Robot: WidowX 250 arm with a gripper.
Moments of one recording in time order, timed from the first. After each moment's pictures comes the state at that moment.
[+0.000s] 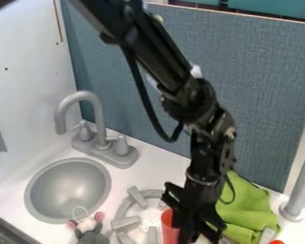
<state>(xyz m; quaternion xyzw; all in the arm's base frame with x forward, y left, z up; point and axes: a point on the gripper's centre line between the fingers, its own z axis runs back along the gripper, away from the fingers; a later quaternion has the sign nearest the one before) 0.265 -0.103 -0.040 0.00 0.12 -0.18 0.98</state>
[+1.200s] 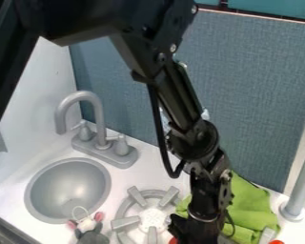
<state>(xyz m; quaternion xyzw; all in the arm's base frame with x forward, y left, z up) 0.264 -0.115 -0.091 -0.01 0.10 -0.20 0.97</state>
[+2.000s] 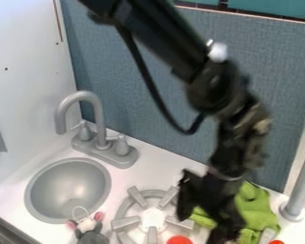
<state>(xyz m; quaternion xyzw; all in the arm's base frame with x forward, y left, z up) 0.271 -0.133 0.013 0.06 0.05 -0.21 0.98</state>
